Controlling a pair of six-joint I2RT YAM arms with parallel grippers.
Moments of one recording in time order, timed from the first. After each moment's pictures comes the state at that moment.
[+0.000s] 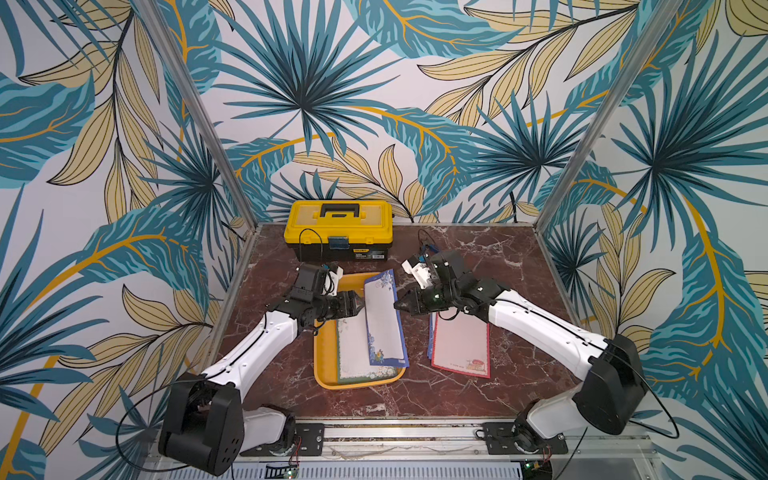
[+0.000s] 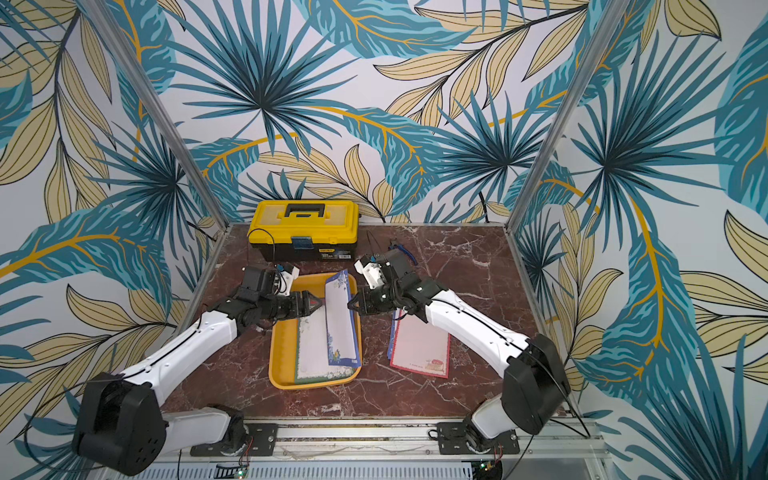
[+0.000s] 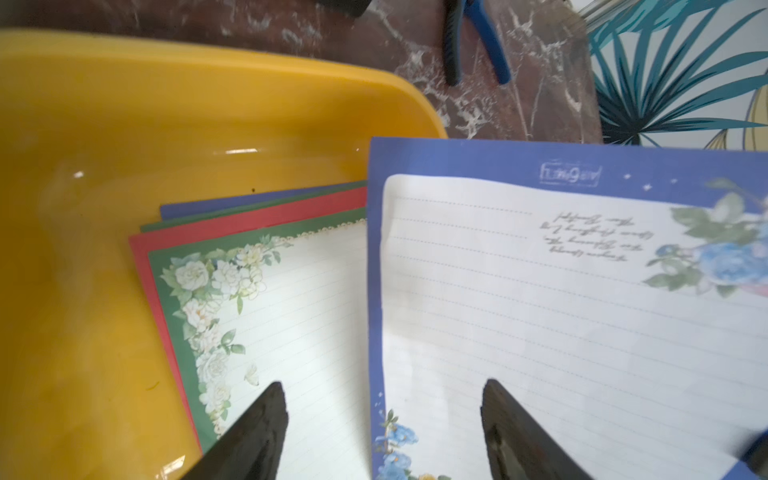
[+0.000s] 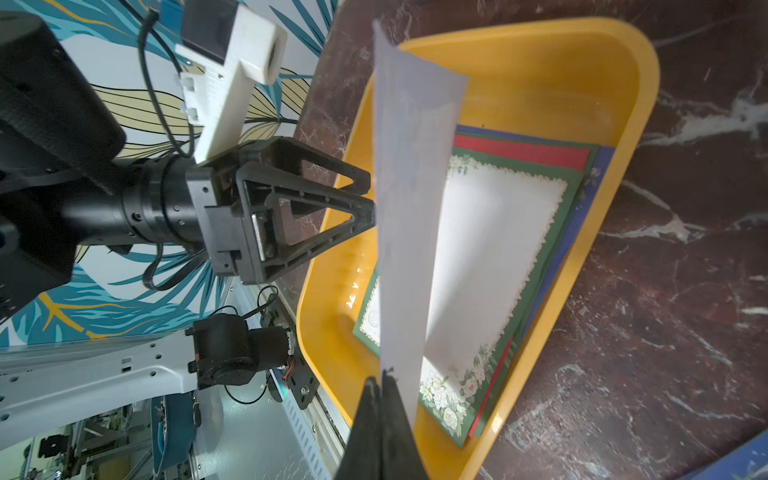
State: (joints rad) left arm -0.27 1.26 0.85 -0.41 0.42 -0.45; right arm 0.64 1.46 1.20 -0.47 -0.50 0.51
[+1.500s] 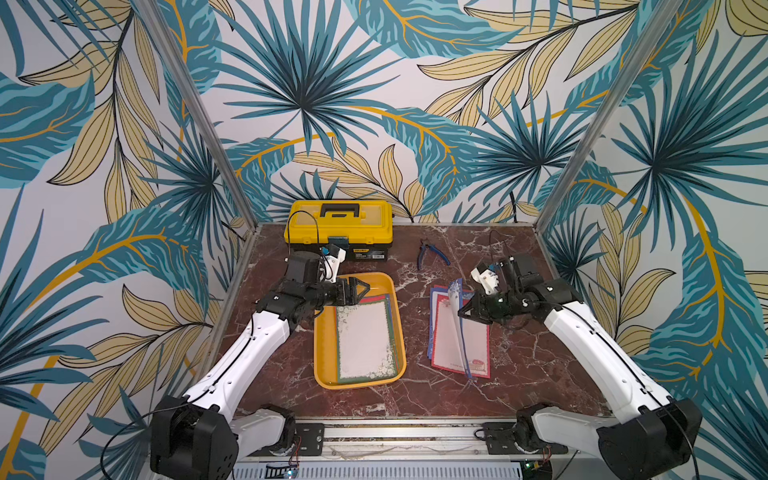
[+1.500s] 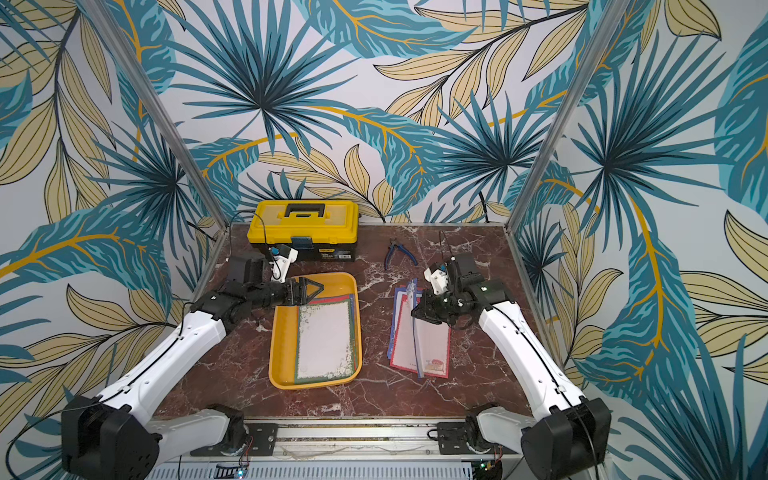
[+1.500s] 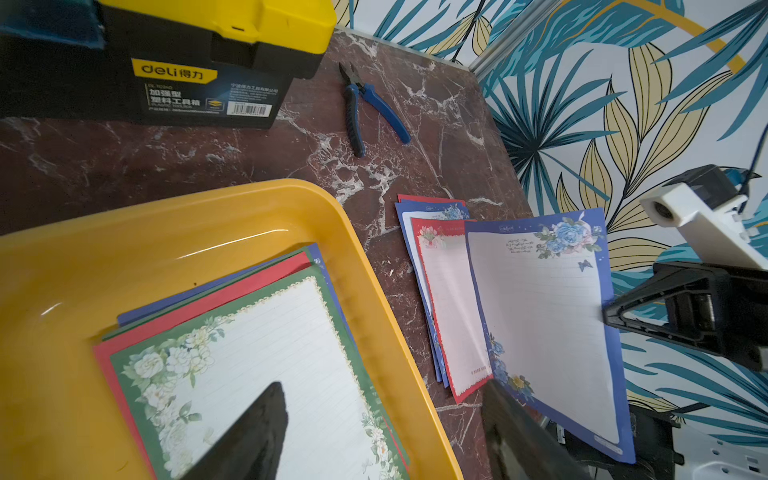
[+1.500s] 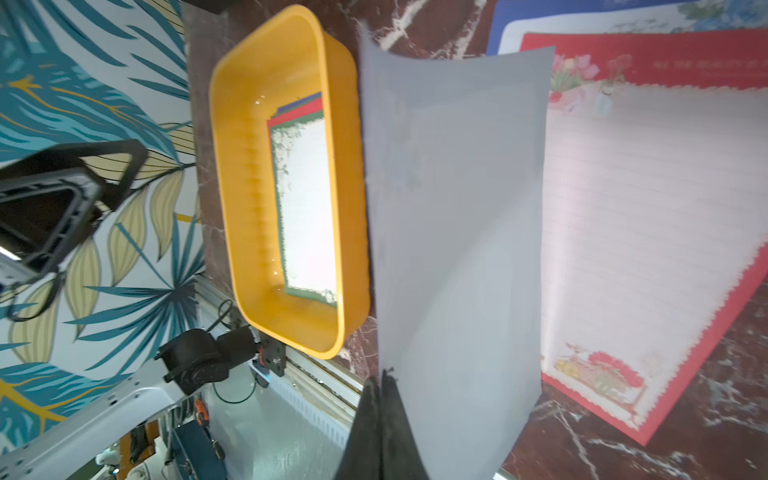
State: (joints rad) left arm -0.27 1.19 0.96 -0.41 0.52 -0.39; right arm 0.25 1.21 1.14 -0.98 -0.54 0.45
